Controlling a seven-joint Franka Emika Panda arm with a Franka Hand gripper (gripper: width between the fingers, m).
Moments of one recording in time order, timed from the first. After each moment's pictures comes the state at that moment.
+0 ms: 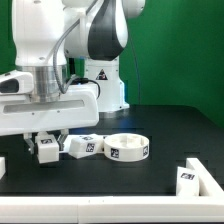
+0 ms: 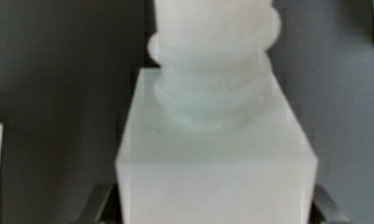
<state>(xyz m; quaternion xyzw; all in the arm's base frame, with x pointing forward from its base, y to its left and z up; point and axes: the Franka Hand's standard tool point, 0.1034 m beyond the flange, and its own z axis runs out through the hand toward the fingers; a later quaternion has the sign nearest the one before) 0.441 -0.140 0.027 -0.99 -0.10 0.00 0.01</state>
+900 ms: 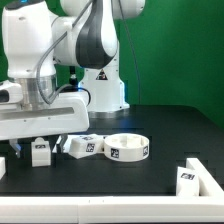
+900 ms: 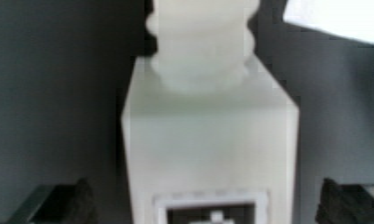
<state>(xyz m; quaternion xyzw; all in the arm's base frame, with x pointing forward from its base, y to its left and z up) 0.429 -0.137 0.019 -1.00 -0.07 0.02 0.03</state>
